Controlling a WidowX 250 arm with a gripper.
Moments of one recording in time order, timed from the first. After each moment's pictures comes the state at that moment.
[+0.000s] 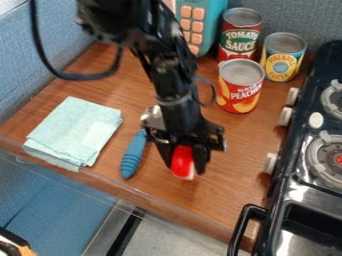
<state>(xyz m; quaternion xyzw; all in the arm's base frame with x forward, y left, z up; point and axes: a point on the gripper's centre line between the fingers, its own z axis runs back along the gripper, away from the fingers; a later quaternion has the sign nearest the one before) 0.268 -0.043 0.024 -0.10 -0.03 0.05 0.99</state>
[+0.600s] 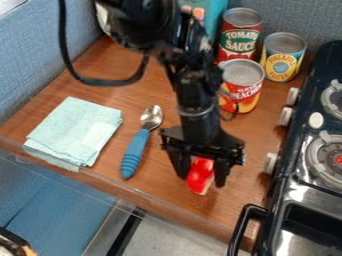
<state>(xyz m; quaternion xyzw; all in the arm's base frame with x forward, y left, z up) 0.264 -0.068 0.032 -0.08 -0.02 0.03 1.00</state>
